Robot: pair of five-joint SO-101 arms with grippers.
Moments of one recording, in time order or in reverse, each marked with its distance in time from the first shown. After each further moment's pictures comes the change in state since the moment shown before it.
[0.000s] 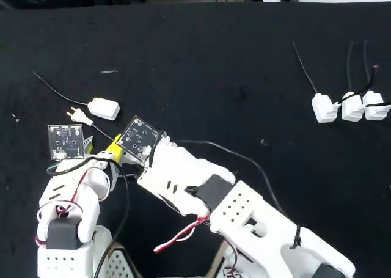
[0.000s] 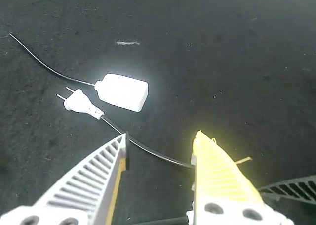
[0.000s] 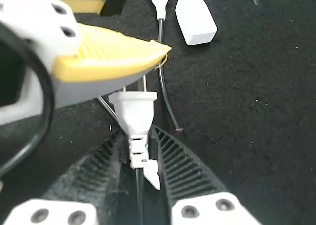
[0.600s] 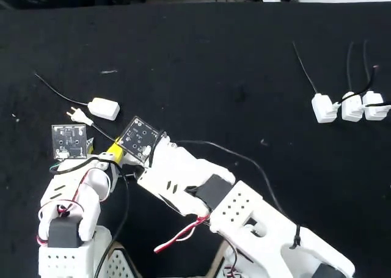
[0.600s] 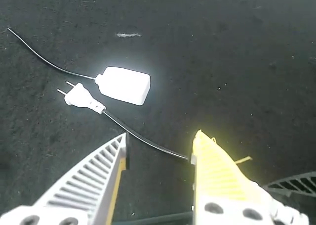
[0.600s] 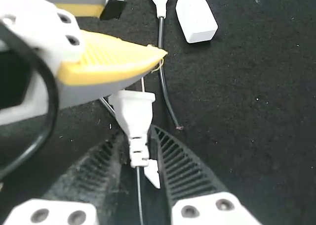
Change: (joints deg) left arm 0.0 0.0 1.8 -0.3 -1.6; right arm 0.0 0.0 0.0 0.0 -0.2
